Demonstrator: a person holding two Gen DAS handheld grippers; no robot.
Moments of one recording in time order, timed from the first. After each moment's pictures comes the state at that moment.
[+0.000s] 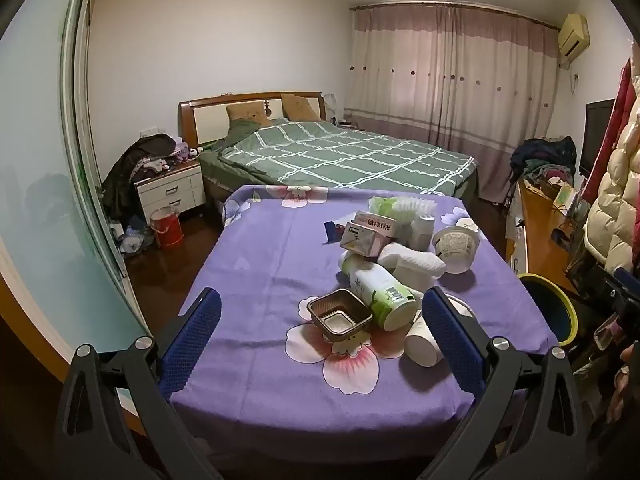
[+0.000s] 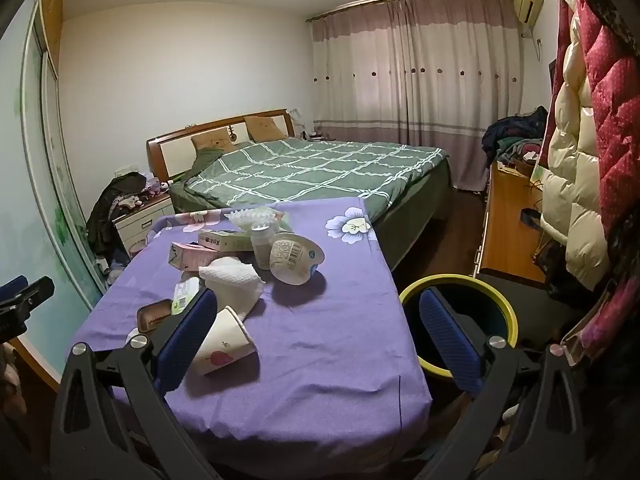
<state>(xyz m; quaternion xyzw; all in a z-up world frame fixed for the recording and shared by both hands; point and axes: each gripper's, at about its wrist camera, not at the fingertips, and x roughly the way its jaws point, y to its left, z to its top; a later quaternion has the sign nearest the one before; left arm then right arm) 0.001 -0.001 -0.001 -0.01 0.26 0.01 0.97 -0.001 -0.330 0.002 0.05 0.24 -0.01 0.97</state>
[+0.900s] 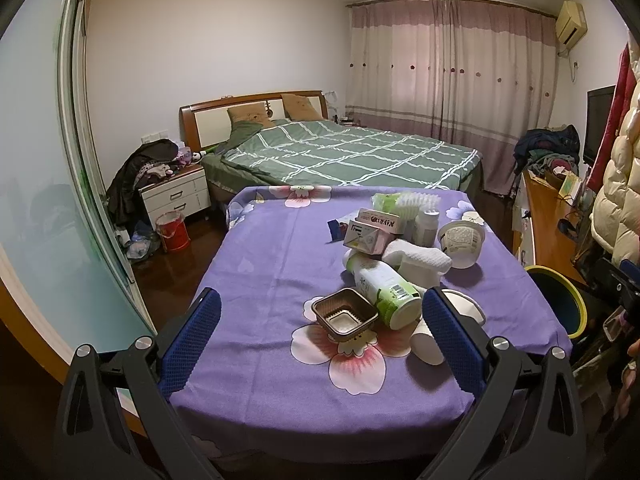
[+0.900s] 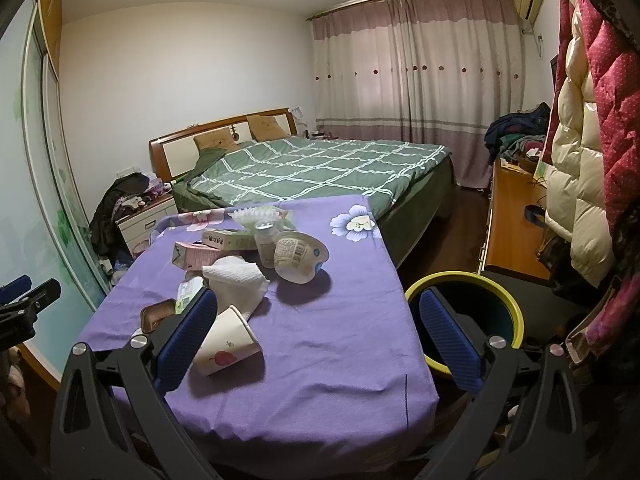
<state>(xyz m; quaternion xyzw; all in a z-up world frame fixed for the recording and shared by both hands) 0.007 -0.007 -0.007 0.01 0.27 0.02 0.96 0.001 -0.329 0.001 0.06 0.24 -0.01 0.97</state>
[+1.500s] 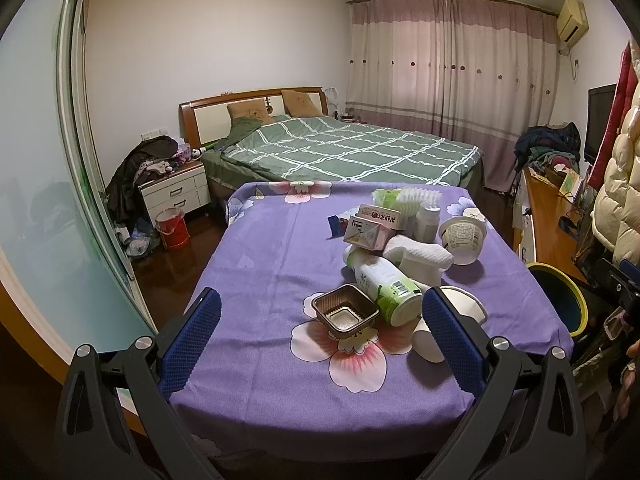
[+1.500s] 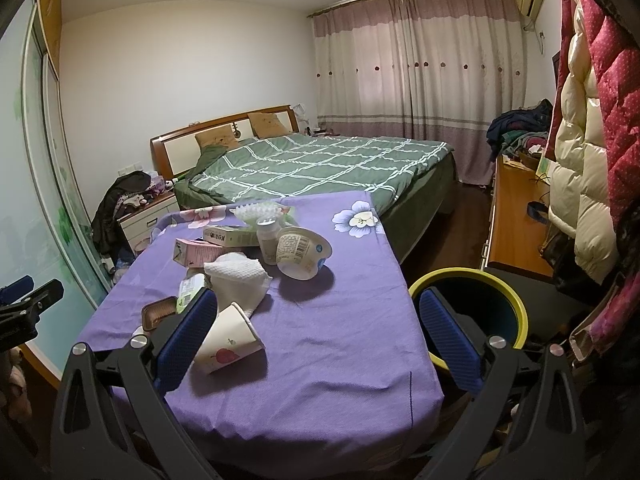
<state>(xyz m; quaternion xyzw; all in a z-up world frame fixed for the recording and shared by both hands) 0.008 -0.006 -0.010 0.01 0.27 0.02 0.96 0.004 -0.326 -0.004 0.06 0.25 0.00 0.97</state>
